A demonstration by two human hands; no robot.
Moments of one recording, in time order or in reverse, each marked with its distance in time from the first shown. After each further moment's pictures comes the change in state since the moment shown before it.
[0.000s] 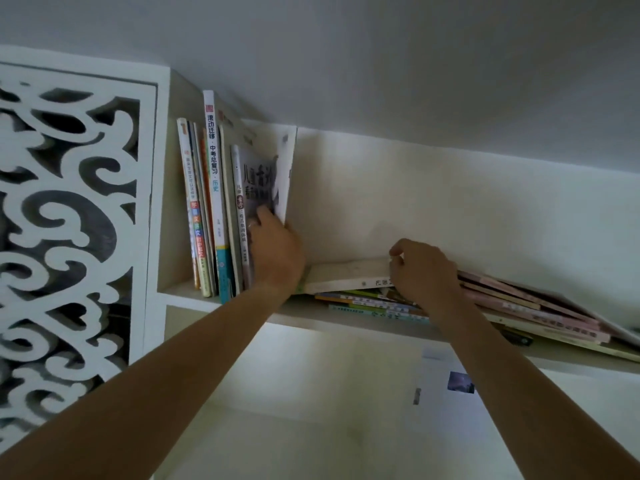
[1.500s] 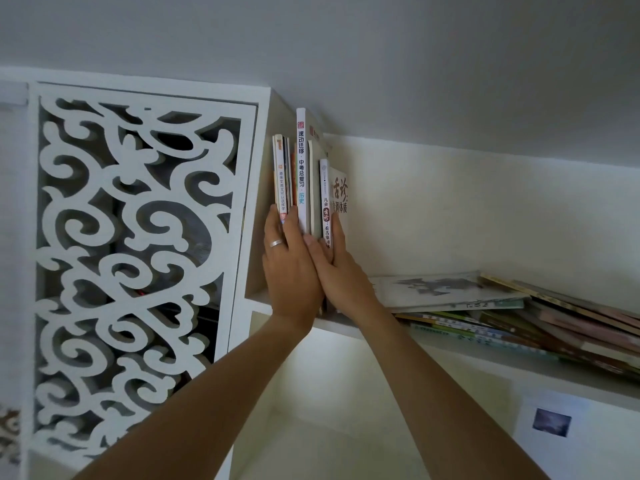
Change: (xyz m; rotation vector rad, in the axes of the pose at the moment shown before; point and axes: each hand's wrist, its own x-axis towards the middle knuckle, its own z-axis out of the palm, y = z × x) left_hand 0.011 -0.078 -0.053 0.067 0.318 0.324; right_hand -0.002 -0.202 0.089 0.871 -0.208 -0.351
